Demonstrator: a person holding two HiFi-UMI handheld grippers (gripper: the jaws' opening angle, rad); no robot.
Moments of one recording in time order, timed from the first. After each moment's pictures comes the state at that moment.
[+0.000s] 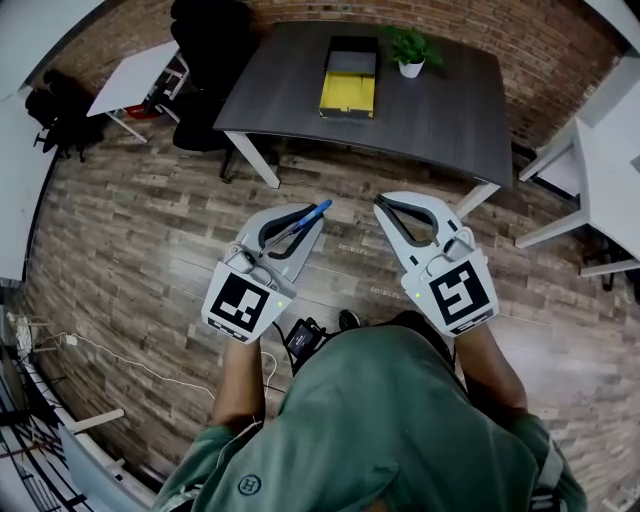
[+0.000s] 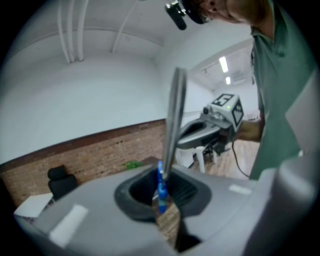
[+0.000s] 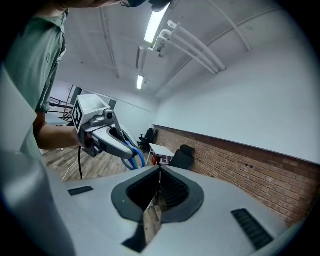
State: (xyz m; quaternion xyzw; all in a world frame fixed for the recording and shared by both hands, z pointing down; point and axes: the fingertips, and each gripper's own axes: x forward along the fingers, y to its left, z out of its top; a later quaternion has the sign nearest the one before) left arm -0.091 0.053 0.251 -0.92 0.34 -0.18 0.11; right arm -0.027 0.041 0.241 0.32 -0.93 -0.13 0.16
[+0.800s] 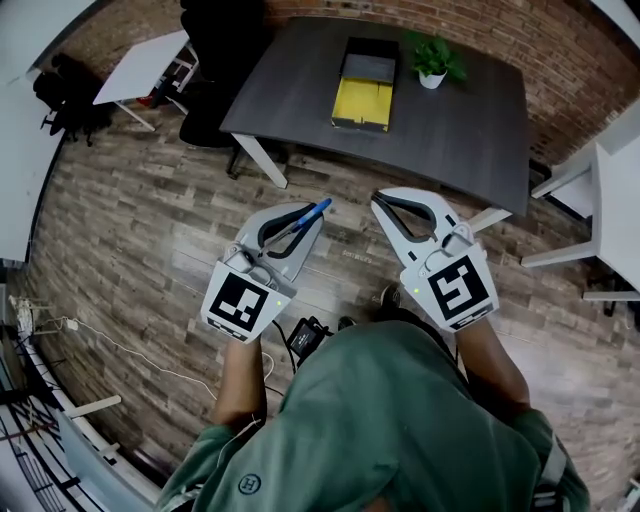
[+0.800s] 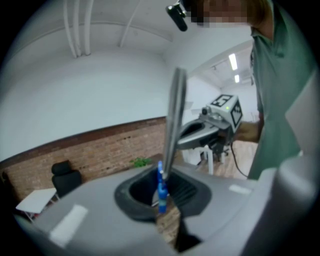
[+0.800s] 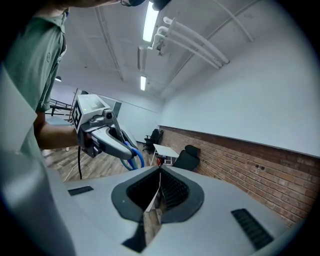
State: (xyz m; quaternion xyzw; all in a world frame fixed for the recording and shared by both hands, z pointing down) left arm -0.103 -0.029 0.257 -0.91 0.37 -0.19 0.08; right arm -0.042 -0.049 0.246 0.27 -0.94 -0.12 0.16
